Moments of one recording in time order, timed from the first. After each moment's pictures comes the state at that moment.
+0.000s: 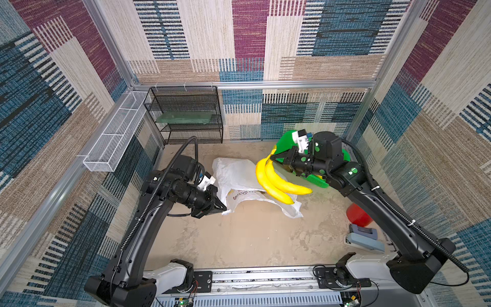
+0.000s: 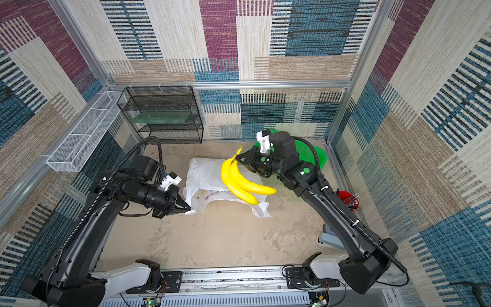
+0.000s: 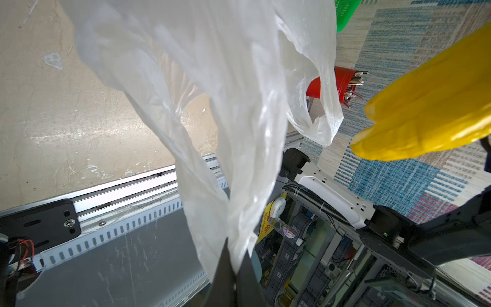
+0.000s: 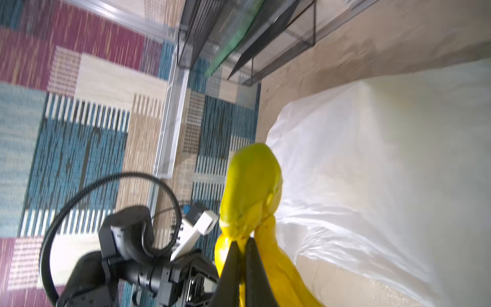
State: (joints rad) left arm -0.31 1.20 1.45 -1.51 0.70 -0.55; right arm 0.63 1.31 1.45 -0.53 -0.44 1.02
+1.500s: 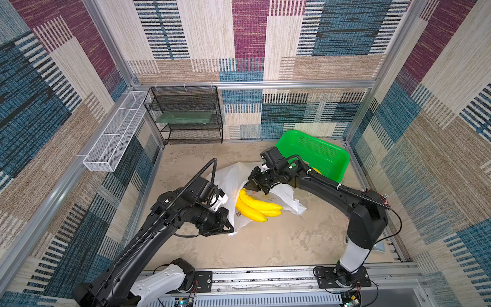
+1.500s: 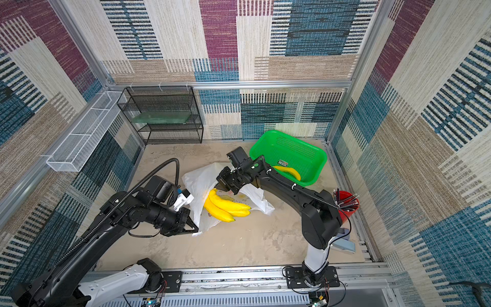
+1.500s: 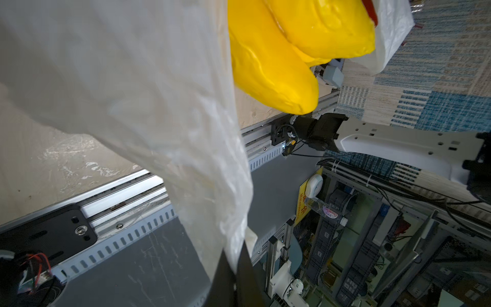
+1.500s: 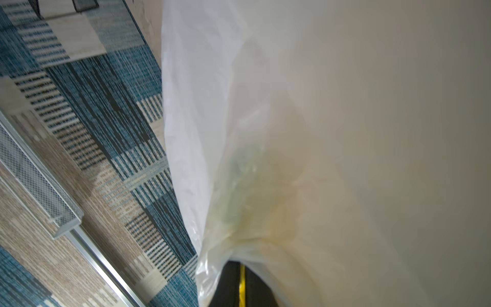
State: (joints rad) left arm -0.59 1.04 1.19 -1.29 0.61 -0.68; right arm 0.71 1.79 1.55 -0.60 -0.48 1.41
